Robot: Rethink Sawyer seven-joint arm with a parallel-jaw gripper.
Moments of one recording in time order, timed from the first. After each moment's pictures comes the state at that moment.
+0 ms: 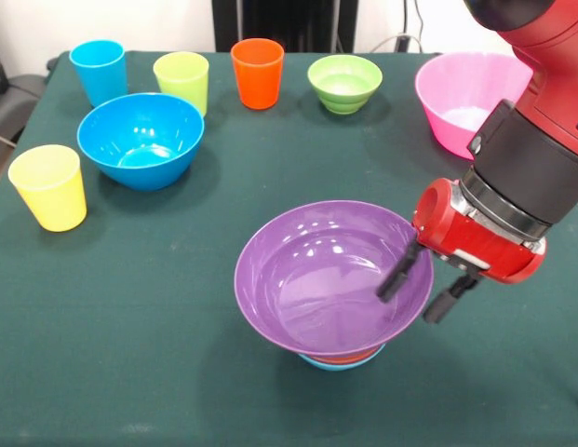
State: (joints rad) arm 0.21 0.11 -0.74 0.54 0.23 0.83 2.00
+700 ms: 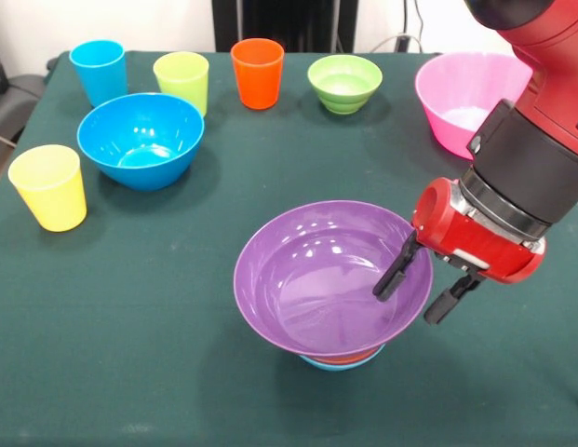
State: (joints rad) arm 0.21 0.11 -0.74 0.54 0.23 0.83 2.00
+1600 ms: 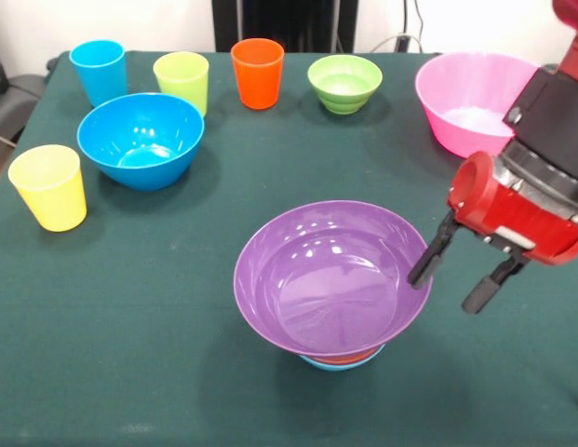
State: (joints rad) arm 0.23 0.05 -0.74 0.55 0.23 0.83 2.00
